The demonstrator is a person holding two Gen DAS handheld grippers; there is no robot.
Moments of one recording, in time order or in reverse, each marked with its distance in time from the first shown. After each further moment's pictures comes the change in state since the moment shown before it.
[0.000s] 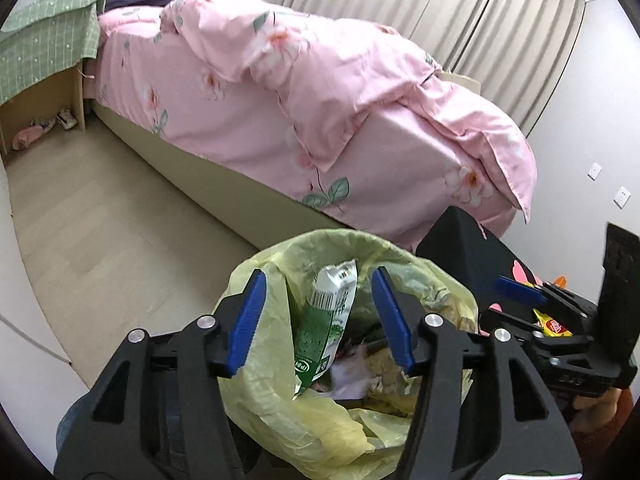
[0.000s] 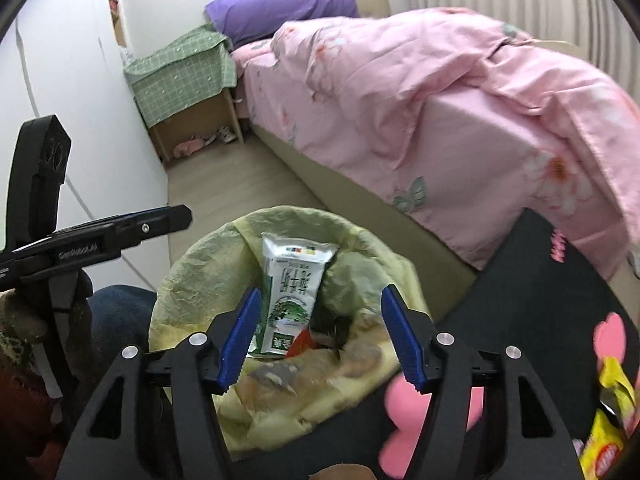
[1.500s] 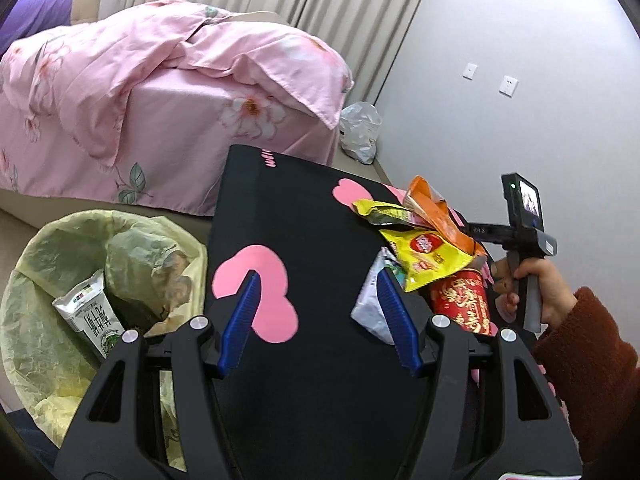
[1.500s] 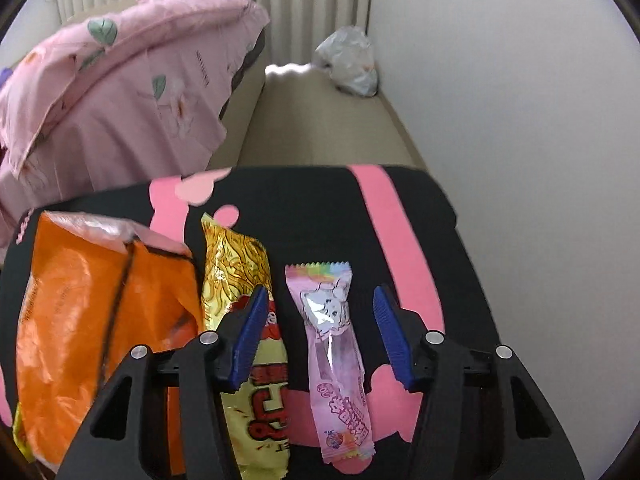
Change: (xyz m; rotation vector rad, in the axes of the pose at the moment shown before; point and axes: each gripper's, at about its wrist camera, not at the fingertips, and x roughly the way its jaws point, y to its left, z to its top) left arm 0.027 -0.197 -0.064 0.336 0.110 -0.371; right arm -0.143 -0.326 -0.162 0.729 0.125 -0.747
